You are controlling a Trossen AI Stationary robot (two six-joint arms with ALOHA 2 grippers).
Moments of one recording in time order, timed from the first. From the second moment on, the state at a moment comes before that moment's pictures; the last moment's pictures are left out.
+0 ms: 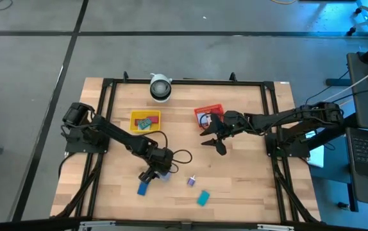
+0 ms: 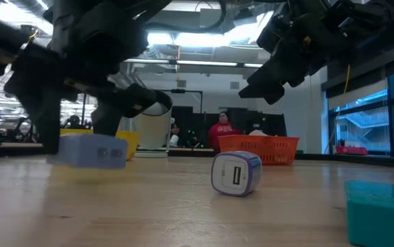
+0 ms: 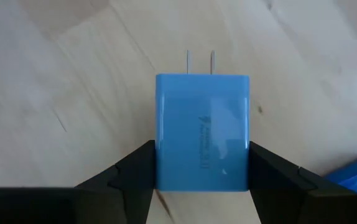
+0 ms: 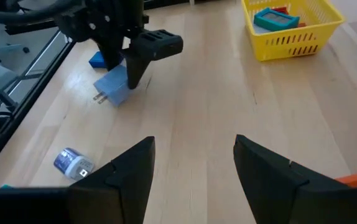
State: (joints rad) left arm -0.29 1.72 0.96 -0.39 0.22 0.22; right arm -0.04 1.38 0.59 0.28 -0.24 0.12
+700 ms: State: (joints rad) left arm 0.37 1.44 0.98 -0.07 0.81 0.12; right arm 0.16 1.31 0.97 -0.39 0.43 -0.27
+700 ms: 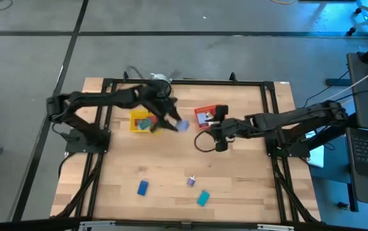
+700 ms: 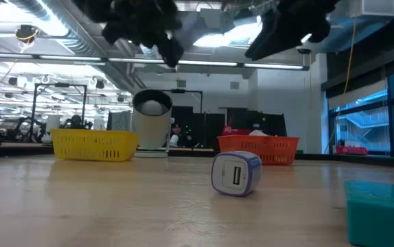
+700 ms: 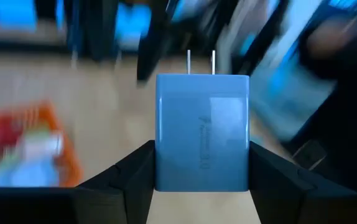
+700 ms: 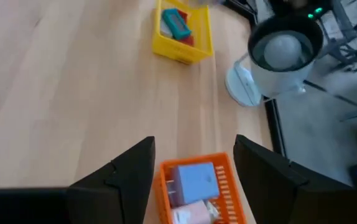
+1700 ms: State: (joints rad) left arm 0.48 1.53 0.75 0.69 1.28 -0.46; right arm -0.01 1.38 0.96 0.16 -0.03 -0.30
